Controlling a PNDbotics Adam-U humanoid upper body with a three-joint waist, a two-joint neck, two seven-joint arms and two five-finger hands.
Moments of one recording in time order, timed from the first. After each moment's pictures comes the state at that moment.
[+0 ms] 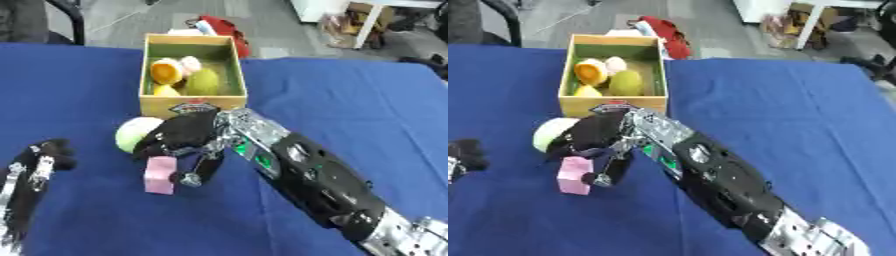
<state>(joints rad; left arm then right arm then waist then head) -0.12 0.23 -0.07 -1.71 -0.06 -0.06 -0.01 -0.87 -0.15 0.56 -1.26 0.95 -0.63 0.54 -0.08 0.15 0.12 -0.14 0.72</state>
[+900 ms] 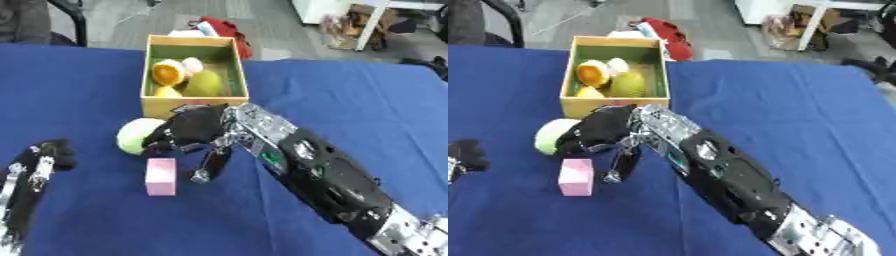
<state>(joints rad) -0.13 0.23 -0.07 -1.71 -0.06 -0.06 -0.01 -0.86 -0.16 0.57 -1.24 1.05 -0.65 0.52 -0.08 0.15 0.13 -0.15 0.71</state>
